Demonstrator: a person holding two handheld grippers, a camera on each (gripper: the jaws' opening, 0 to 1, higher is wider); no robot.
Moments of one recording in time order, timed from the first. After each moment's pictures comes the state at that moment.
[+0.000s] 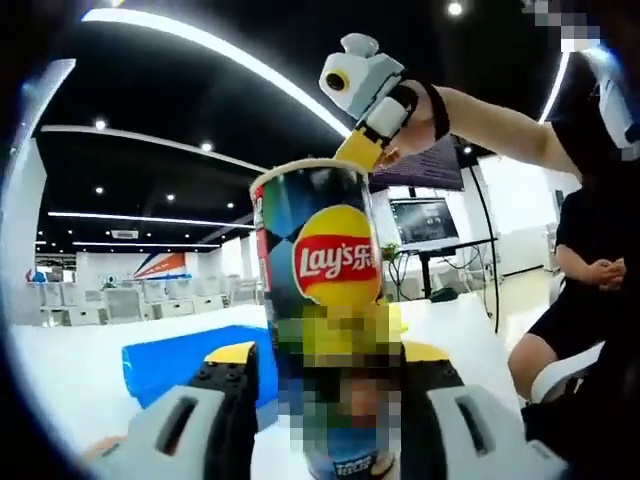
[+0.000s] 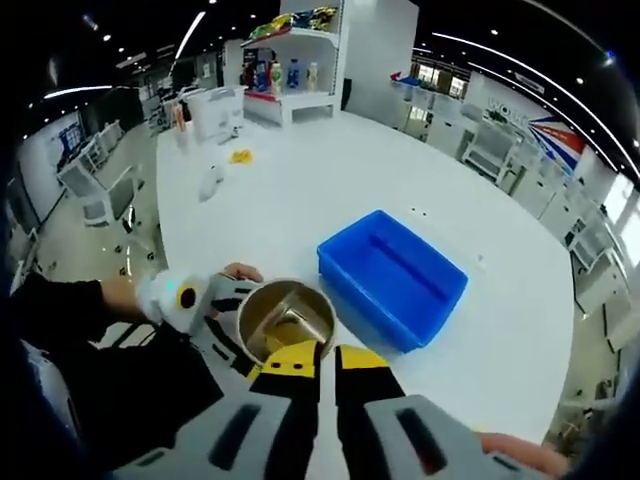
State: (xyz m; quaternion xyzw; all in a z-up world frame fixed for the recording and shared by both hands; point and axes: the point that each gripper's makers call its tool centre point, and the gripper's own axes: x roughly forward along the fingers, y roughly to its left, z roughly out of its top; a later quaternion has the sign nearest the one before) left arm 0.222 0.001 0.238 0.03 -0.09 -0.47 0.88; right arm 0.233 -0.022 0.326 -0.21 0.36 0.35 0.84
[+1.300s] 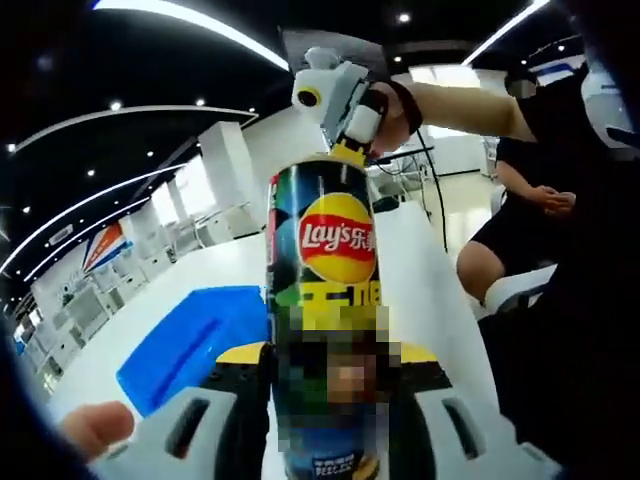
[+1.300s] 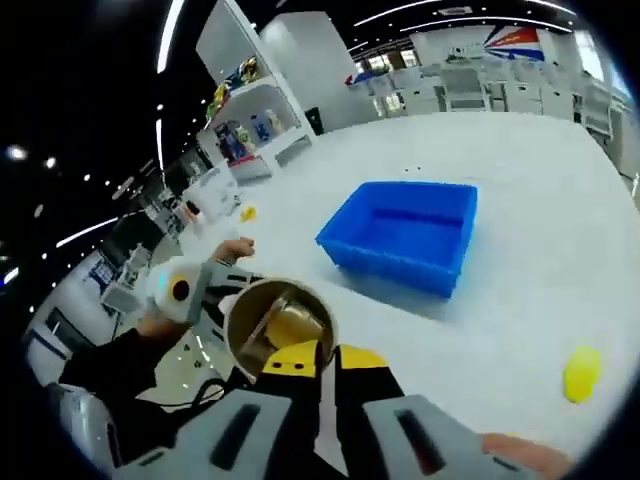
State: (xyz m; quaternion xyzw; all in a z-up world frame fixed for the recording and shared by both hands) left arm 0.211 0.007 0.221 0.23 0.07 -0.58 0.78; right arm 0.220 -0.068 0.256 0.08 0.39 0.37 0.84
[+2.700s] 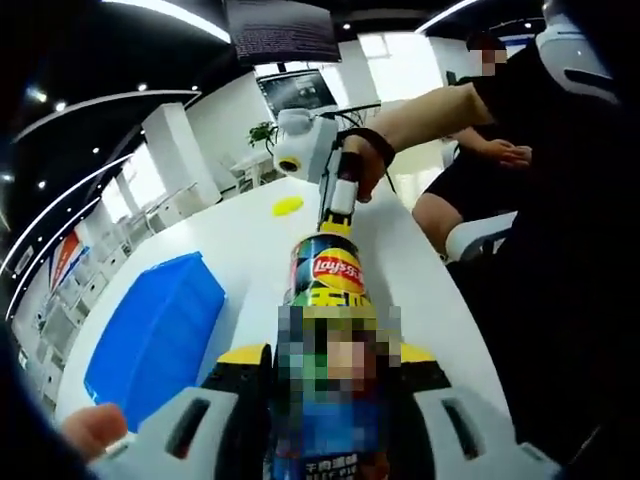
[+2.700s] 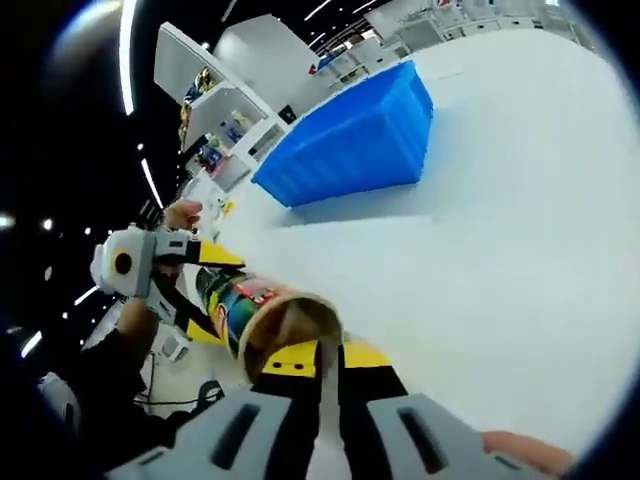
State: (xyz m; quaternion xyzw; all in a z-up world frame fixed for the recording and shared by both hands) left arm 0.173 0.004 0.174 0.30 0.11 -0.64 0.70; right arm 0.208 -0.086 0.149 0.23 0.43 0.36 0.80
